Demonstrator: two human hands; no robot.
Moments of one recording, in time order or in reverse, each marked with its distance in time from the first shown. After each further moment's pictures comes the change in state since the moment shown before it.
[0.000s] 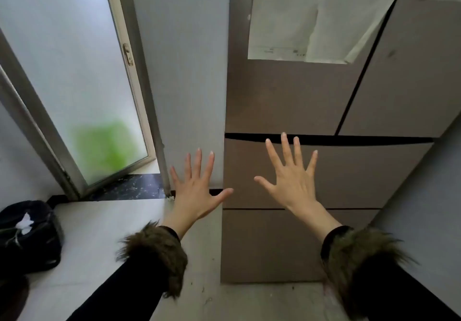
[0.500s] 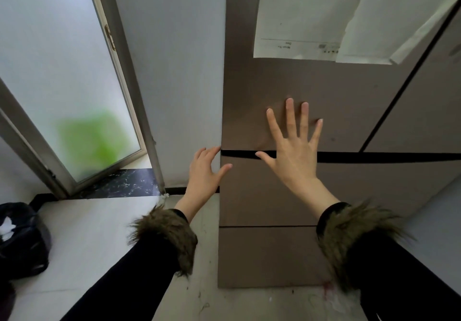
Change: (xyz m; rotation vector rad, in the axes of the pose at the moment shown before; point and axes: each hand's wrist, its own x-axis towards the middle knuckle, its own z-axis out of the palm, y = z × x) left_hand 0.132 0.011 0.035 -0.640 0.064 -0.097; right_hand 0.134 0.015 0.032 -0.063 0.268 -0.033
